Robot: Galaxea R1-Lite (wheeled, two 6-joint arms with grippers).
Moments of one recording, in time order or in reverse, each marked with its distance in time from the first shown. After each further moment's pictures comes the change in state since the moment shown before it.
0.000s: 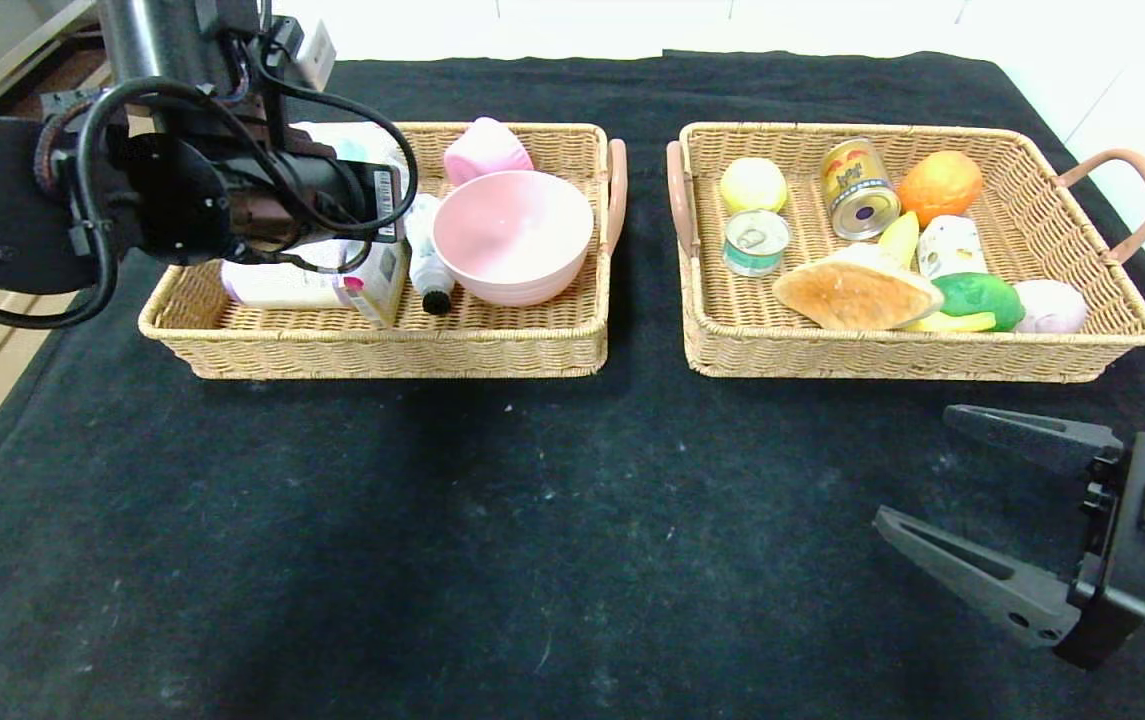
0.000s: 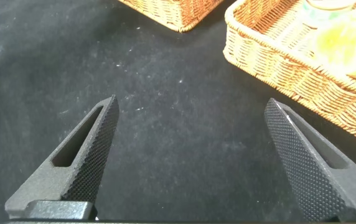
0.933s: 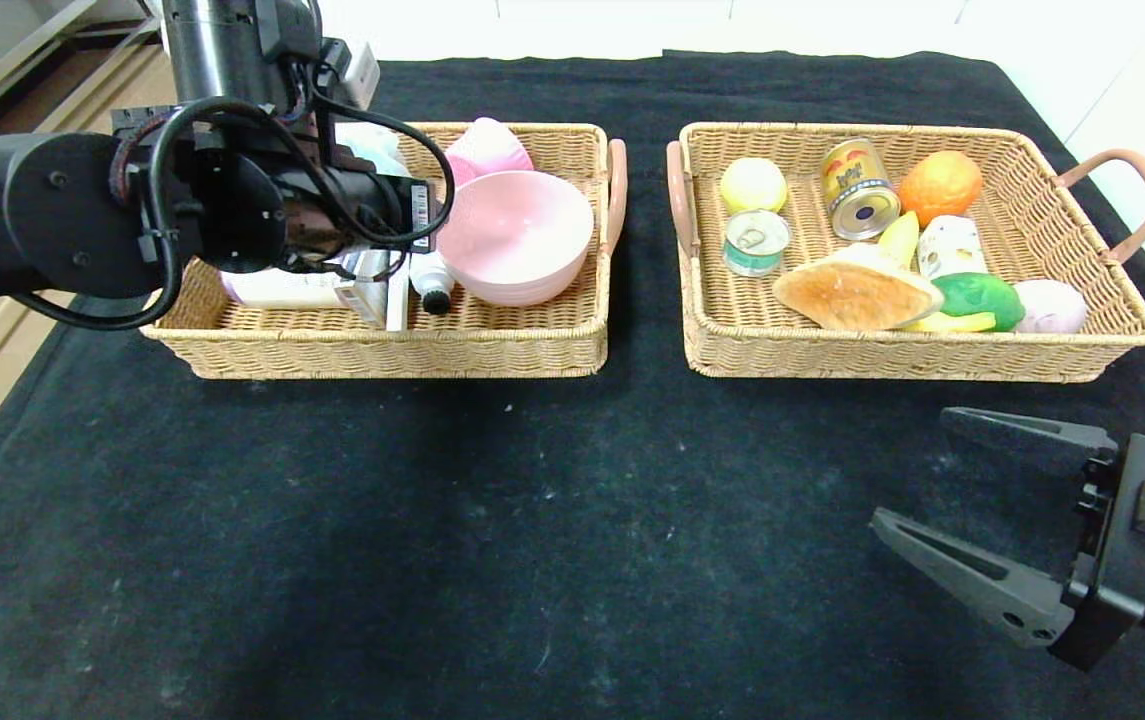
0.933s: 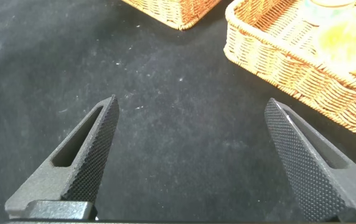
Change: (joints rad) left arm -0.039 0.047 -0.034 0.010 0.012 -0.001; right arm 0.000 0.006 0.001 -0.001 0.000 0.000
